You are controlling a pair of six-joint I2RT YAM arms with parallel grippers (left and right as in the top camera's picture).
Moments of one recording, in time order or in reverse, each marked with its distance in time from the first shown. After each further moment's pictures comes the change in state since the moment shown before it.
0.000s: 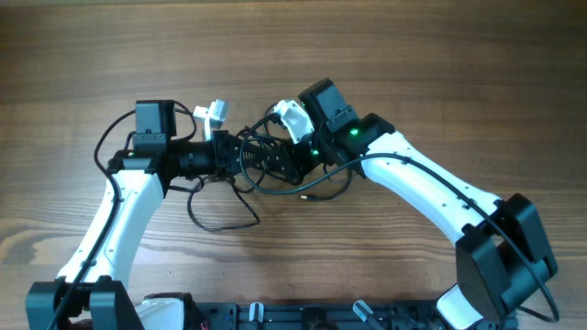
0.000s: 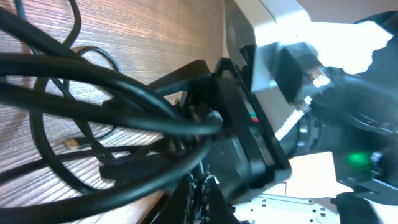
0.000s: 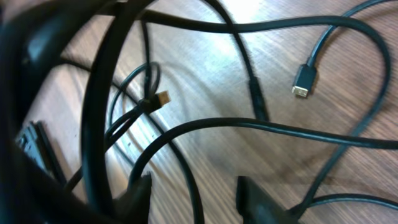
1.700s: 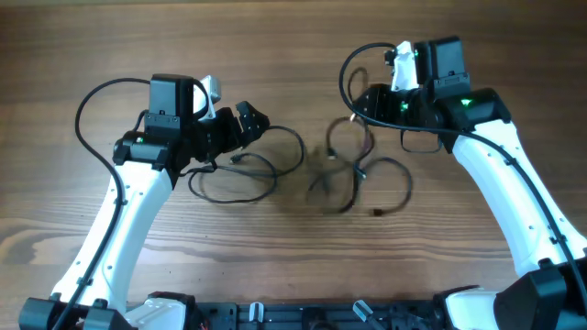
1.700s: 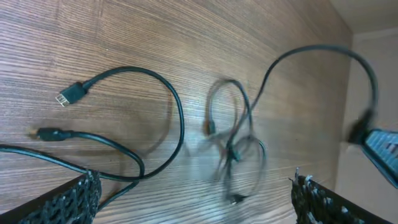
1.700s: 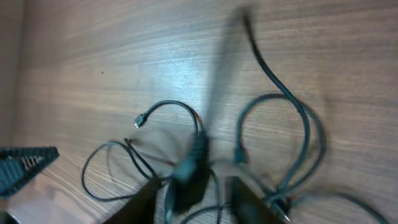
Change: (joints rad) left arm -0.138 -0.027 0.192 -0.108 -0.703 -0.127; right arm -0.400 -0.206 0.061 -0.211 0.080 0.266
